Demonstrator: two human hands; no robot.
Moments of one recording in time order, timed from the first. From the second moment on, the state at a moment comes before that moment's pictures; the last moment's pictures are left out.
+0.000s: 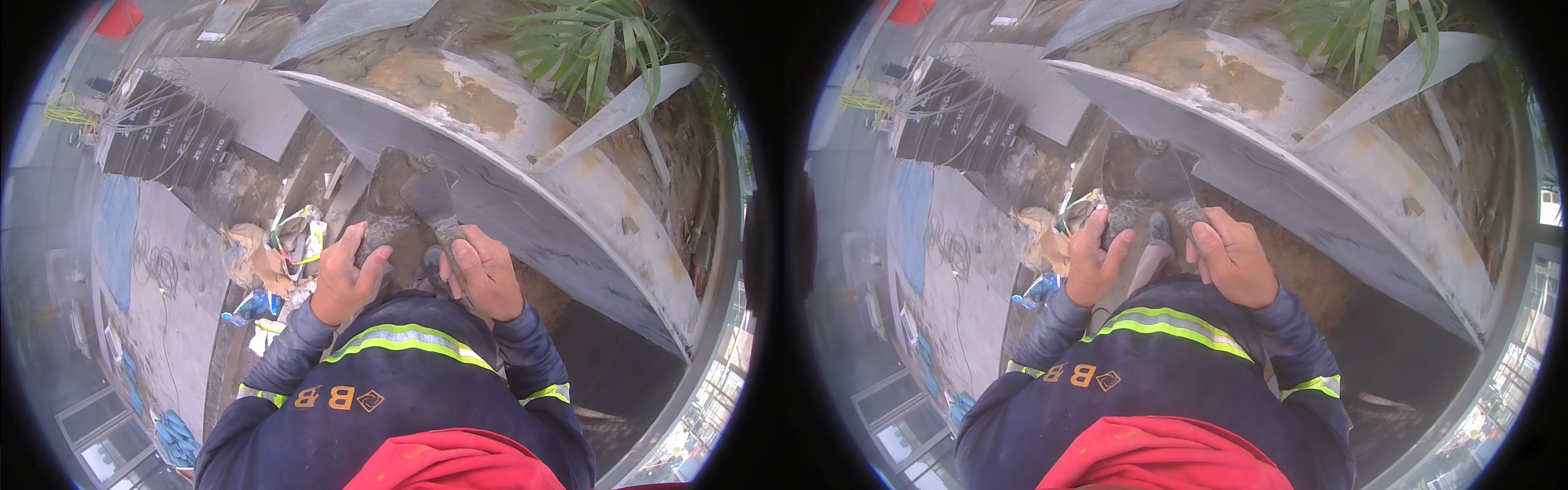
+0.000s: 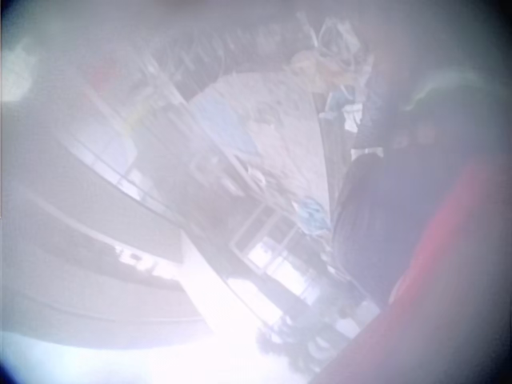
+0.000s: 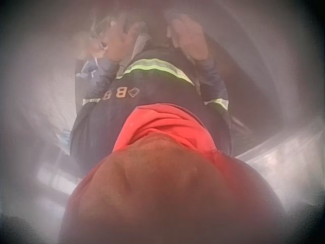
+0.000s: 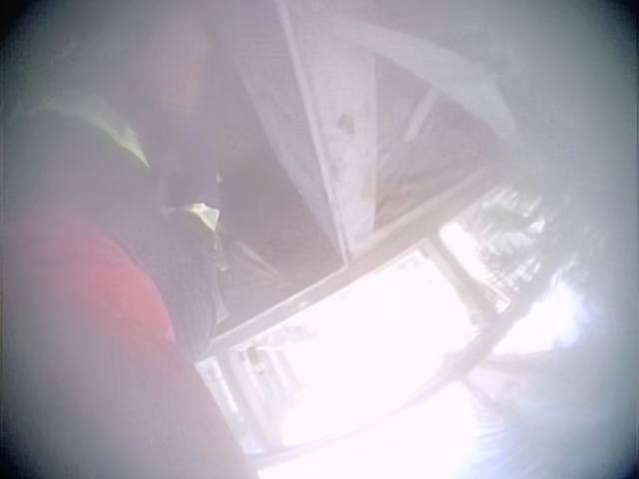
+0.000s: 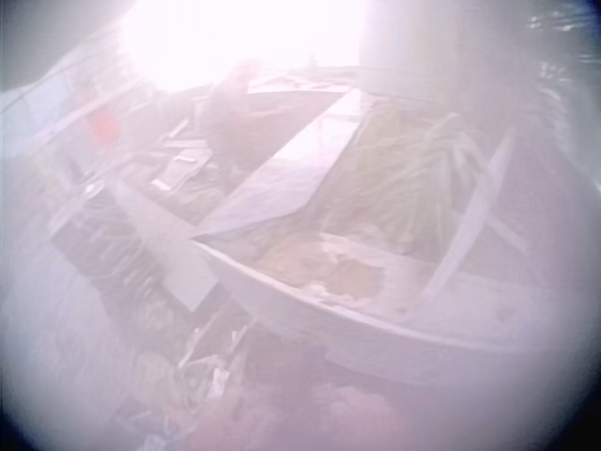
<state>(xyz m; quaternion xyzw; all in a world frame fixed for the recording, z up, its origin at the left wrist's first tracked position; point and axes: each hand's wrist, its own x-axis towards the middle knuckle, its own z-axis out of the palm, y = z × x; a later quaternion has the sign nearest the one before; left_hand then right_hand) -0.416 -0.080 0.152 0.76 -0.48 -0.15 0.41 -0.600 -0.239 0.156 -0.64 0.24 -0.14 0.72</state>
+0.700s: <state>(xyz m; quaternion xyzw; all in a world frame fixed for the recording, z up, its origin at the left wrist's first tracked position) -0.391 -0.051 0.092 0.84 -0.33 -0.10 0.42 -0.638 -0.247 0.166 -0.64 0.36 -0.20 0.65</state>
